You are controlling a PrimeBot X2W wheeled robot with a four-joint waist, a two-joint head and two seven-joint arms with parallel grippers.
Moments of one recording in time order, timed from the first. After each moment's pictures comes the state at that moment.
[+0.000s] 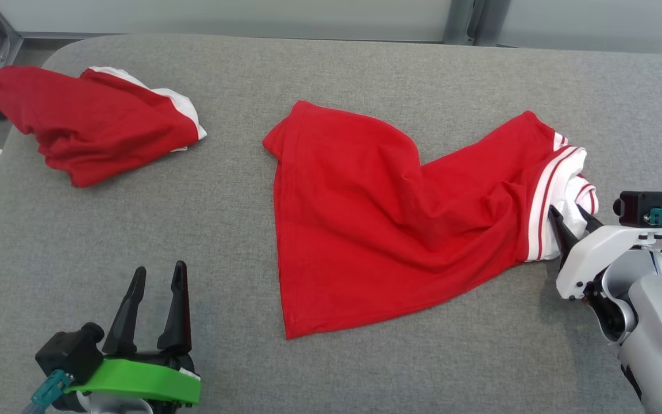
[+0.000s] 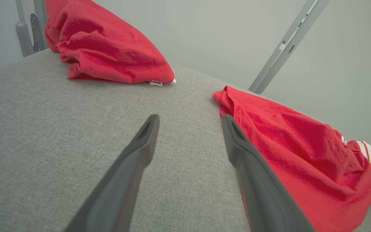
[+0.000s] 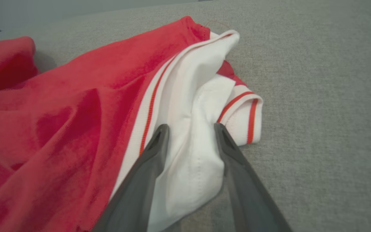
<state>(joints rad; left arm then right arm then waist) -0.04 0.15 -0.16 0.17 -0.56 -0.12 -0.26 -0.50 -0.32 0.22 0.73 0.52 0.13 -0.02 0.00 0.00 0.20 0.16</state>
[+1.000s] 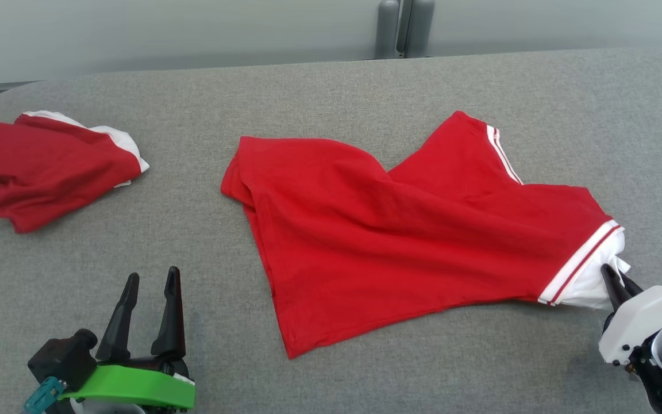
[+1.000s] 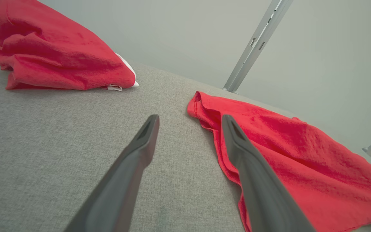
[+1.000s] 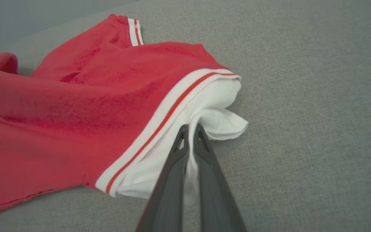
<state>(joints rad) -0.01 0.16 -0.15 0.15 -0.58 -0.10 -0.26 -0.08 -0.18 -0.19 0.12 0.35 0.13 0.34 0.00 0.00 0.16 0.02</state>
